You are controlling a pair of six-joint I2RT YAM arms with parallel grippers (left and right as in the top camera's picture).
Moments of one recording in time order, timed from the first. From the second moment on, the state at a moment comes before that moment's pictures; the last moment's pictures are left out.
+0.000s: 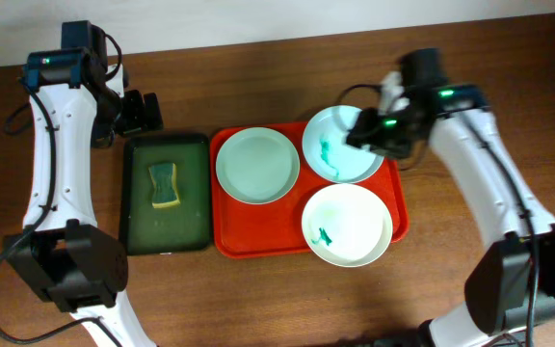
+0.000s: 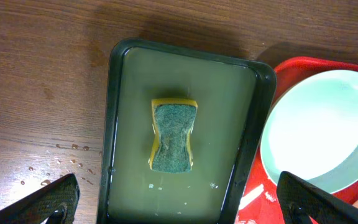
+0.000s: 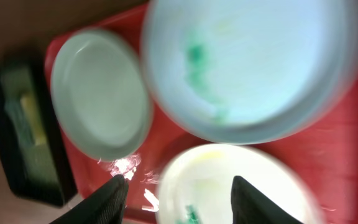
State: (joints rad) left arm 0.01 2.08 2.14 -1.43 0.05 -0.14; right arm 0.08 1.70 1.46 -0.99 -0.36 0.37
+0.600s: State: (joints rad) left arm 0.01 2.08 2.14 -1.43 0.05 -0.14; right arm 0.48 2.01 1.46 -0.76 0.02 0.67
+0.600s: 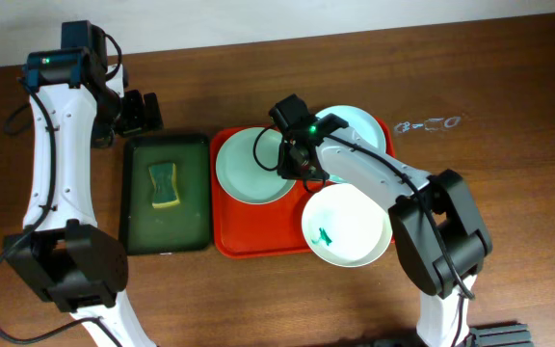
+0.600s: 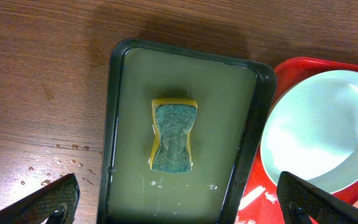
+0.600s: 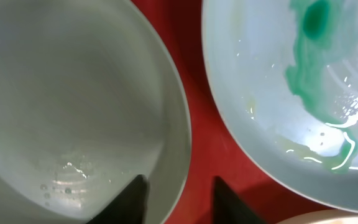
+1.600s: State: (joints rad) left arm 0.01 2.08 2.14 -1.43 0.05 -0.14; right arm 0.48 2.02 1.34 -0.59 -0.02 0.71
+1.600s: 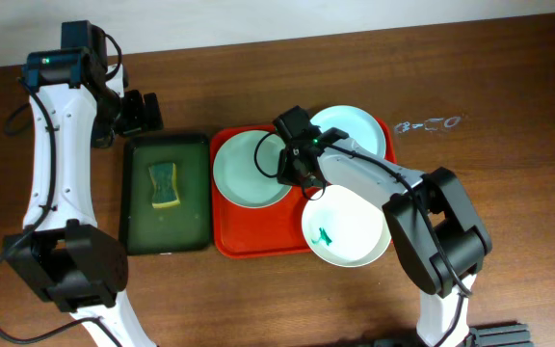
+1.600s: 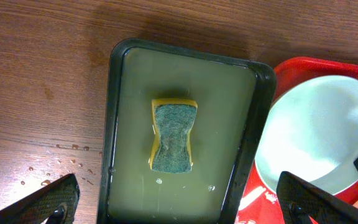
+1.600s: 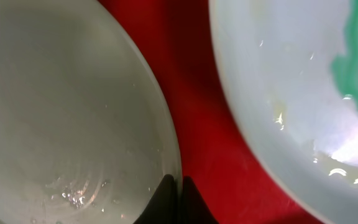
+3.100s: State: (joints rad) left arm 0.01 2.08 2.14 -1.43 0.05 -0.14; right arm -0.52 1.92 1.38 -0.95 -0.04 0.42
